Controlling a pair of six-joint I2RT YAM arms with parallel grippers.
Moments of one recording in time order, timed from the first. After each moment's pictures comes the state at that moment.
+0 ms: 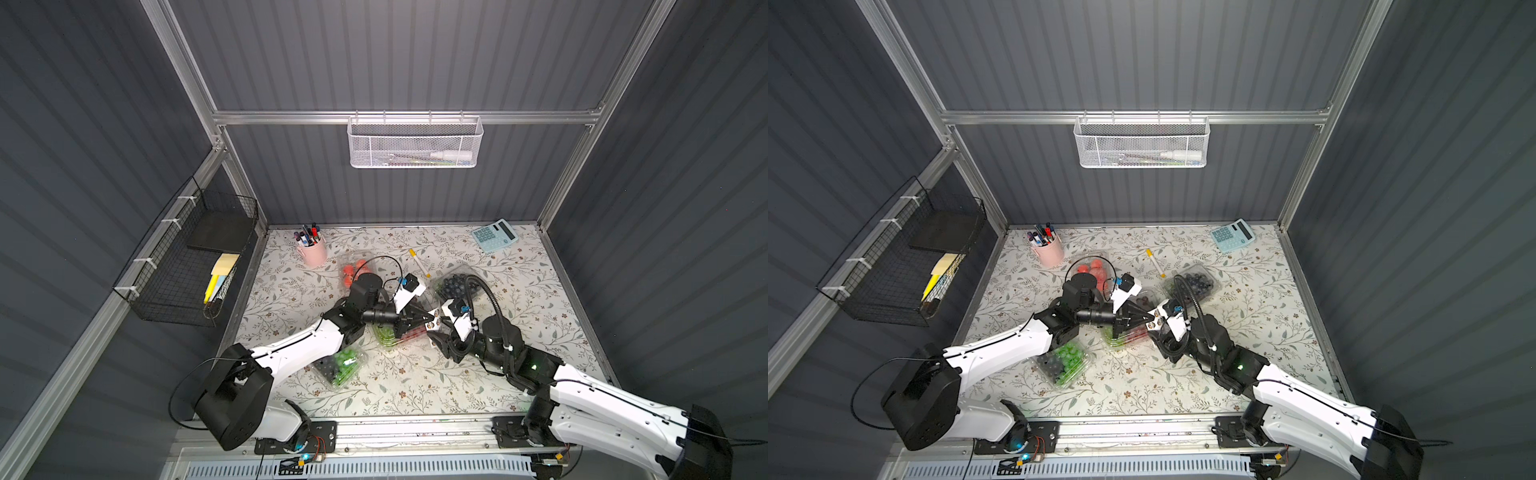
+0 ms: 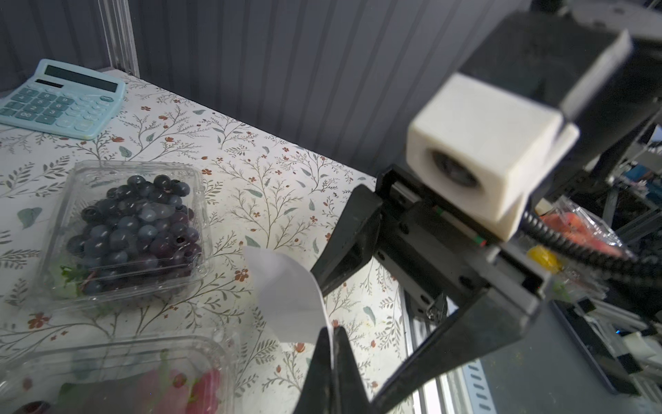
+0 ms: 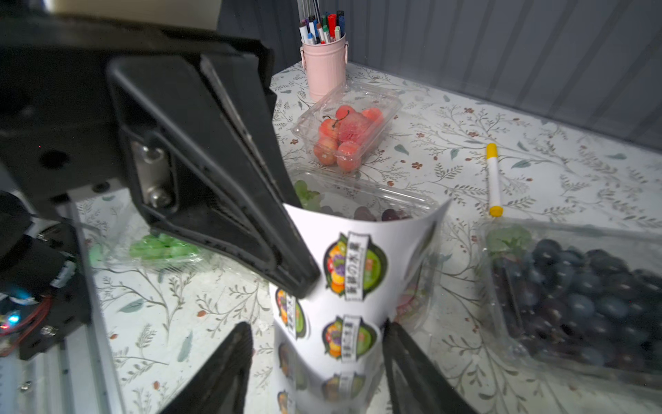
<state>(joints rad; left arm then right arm) -0.73 1.39 0.82 0.21 0.83 -0.04 0.85 0.84 0.48 0.00 -0.04 0.08</state>
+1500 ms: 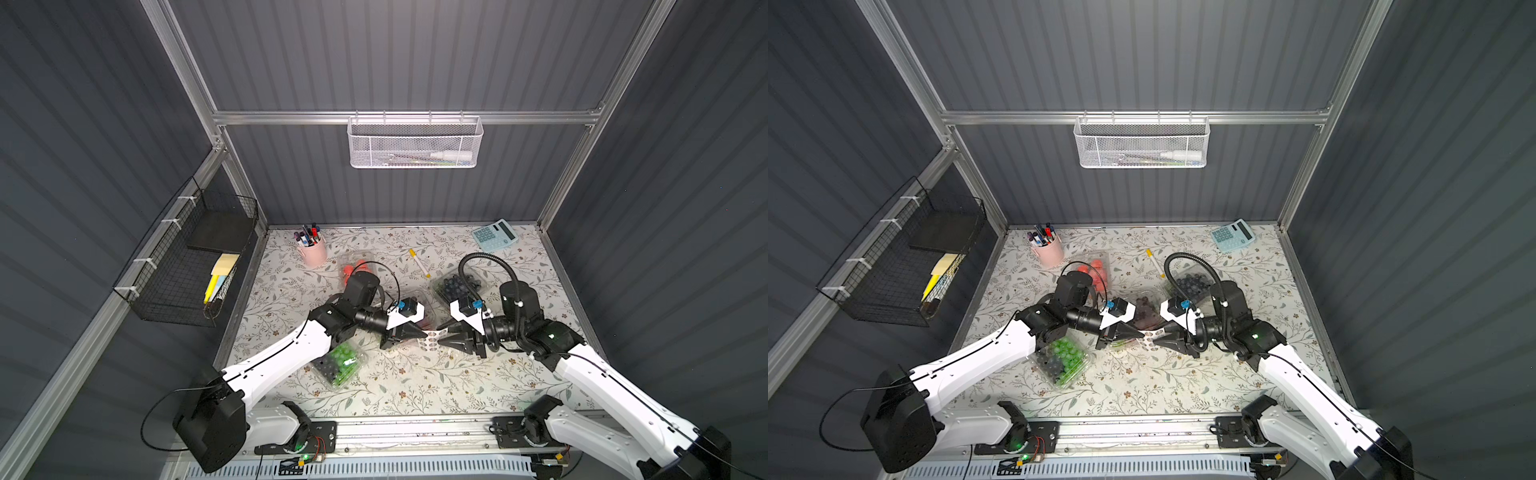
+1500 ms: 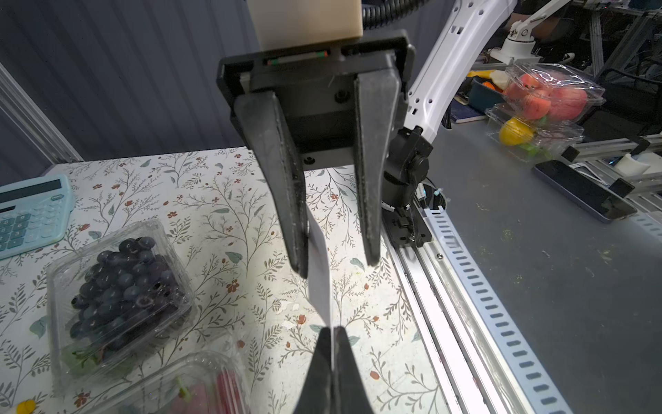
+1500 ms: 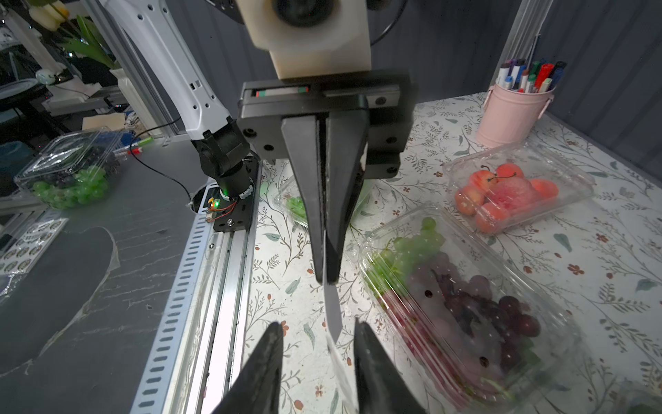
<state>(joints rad) -0.73 1.28 0.90 -0.19 0.96 0.53 0.52 0.93 0.73 -0.38 -0.92 -0.39</state>
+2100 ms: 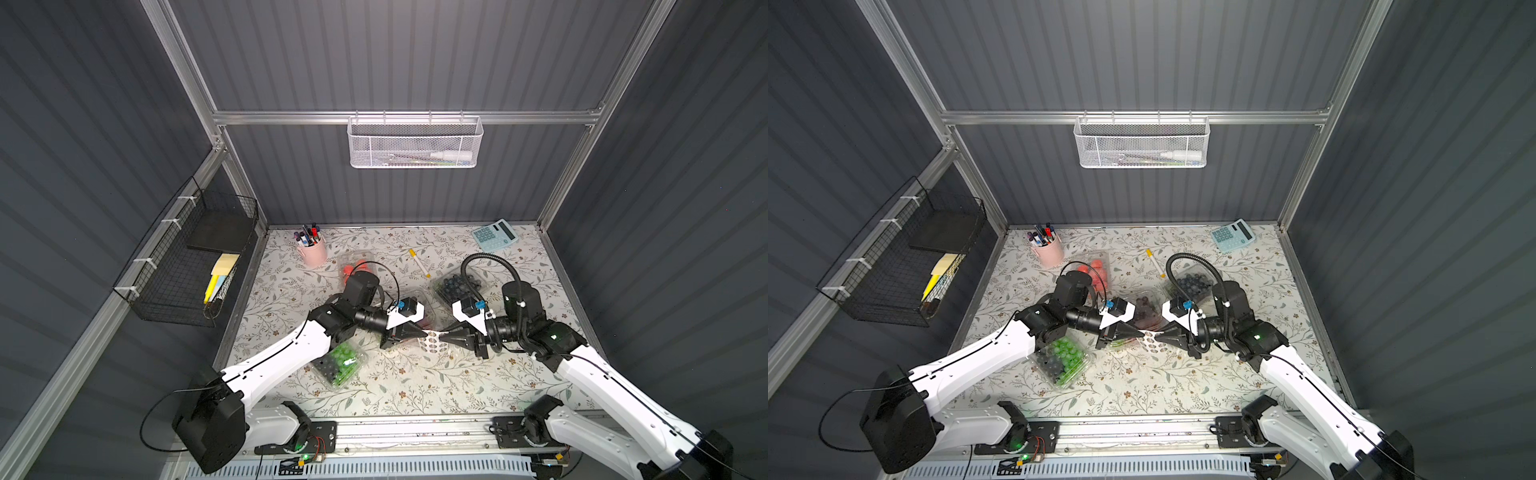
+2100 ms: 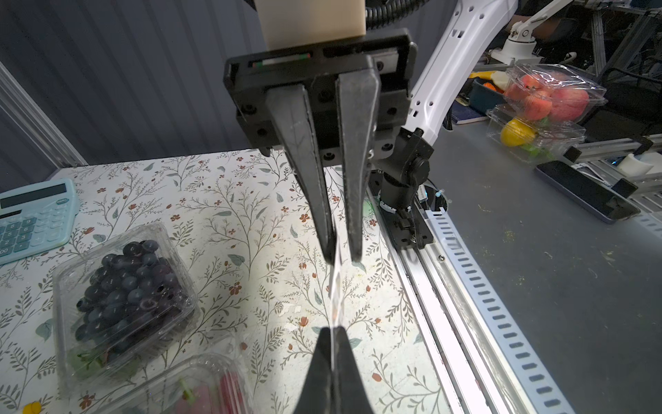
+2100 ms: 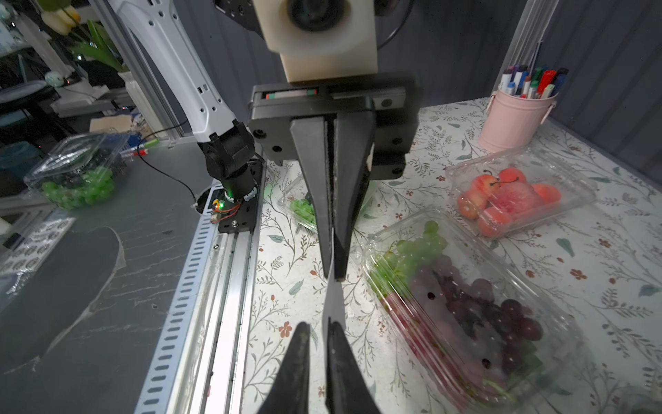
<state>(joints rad) -0.73 1.27 0.90 -0.19 0.96 0.53 0.51 0.91 0.73 -0.39 -0.94 -0.40</state>
